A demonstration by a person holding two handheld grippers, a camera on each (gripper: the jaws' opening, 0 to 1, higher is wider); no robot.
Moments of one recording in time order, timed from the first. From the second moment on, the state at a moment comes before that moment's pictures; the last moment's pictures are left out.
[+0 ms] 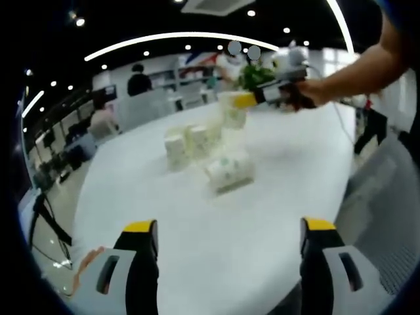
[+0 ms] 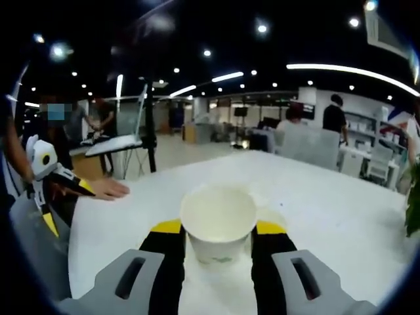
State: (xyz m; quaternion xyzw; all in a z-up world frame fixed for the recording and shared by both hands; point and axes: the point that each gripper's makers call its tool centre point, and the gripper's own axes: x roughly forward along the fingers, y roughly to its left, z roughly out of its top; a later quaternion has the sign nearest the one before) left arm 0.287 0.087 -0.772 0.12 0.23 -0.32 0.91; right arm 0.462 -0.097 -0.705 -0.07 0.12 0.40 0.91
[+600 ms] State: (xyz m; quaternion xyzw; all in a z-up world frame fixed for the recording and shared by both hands) left arm 0.287 0.088 -0.768 0.12 0.23 -0.31 0.92; right arm 0.437 -0.084 -0.686 -0.07 0.10 0.43 0.90
